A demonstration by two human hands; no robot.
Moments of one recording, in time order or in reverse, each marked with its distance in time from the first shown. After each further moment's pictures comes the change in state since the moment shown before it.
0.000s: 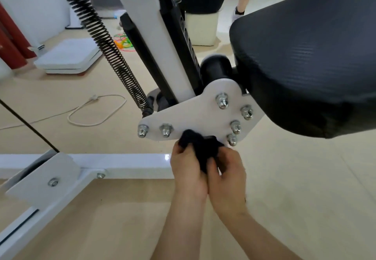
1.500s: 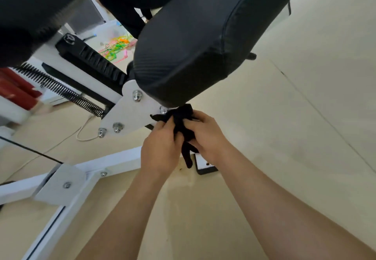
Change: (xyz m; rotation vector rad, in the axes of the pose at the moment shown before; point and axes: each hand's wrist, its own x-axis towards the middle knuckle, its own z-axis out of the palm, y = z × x) left_hand -0.089 -0.001 0.054 2.101 -0.251 0.797; right_hand 0.046 -0.027 -0.106 0.668 -0.350 0.620
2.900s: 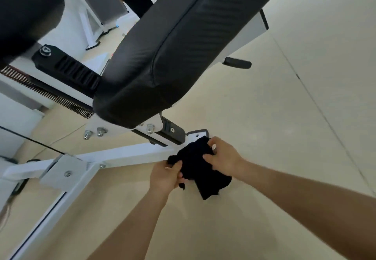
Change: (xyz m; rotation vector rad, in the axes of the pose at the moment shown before) left_hand -0.021 0.017 0.098 -0.745 -0.135 -0.946; right_hand 0.049 0.022 -0.135 -1.022 -0.257 0.059
